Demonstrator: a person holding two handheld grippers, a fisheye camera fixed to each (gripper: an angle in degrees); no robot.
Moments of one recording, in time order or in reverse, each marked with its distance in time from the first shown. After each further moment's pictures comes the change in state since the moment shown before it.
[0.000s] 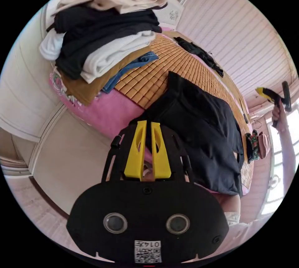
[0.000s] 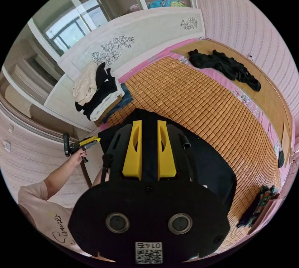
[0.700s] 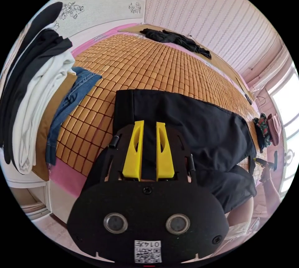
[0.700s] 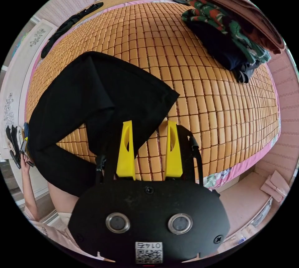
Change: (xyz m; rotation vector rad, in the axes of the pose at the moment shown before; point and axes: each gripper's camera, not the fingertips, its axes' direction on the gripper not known) left arm 0.137 -0.124 0.138 -0.040 -0.040 0.270; right arm 0.327 0.298 0.024 -0.075 0.292 0.956
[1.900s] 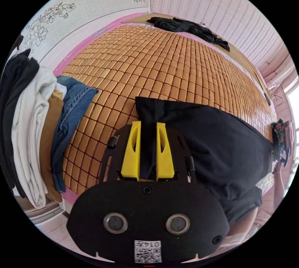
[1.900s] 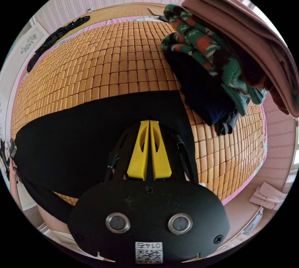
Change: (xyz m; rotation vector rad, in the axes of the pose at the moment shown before) left arm 0.030 -0.038 0.081 -0.098 -0.140 0.012; right arm 0.107 -0.122 -0.001 0.160 0.183 -0.037
